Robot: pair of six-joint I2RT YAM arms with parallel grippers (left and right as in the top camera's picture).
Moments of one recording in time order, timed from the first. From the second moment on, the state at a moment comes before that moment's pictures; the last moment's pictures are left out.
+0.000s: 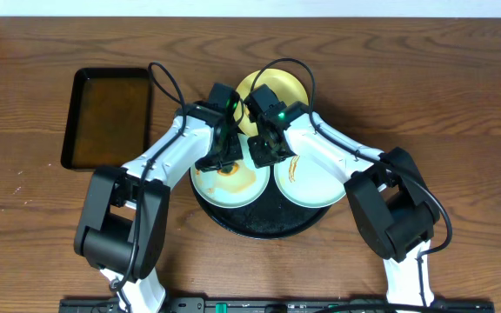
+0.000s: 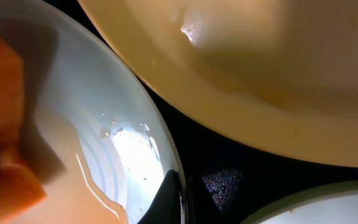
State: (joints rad) left arm -0.37 1.88 1.22 -0.79 0.08 -0.60; right arm 0.64 2.13 1.53 -0.75 -0.11 0.34
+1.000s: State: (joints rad) left arm -0.28 1.93 1.24 -0.98 -0.21 -0.64; right arm 0.66 2.13 1.53 -0.73 -0.16 0.34
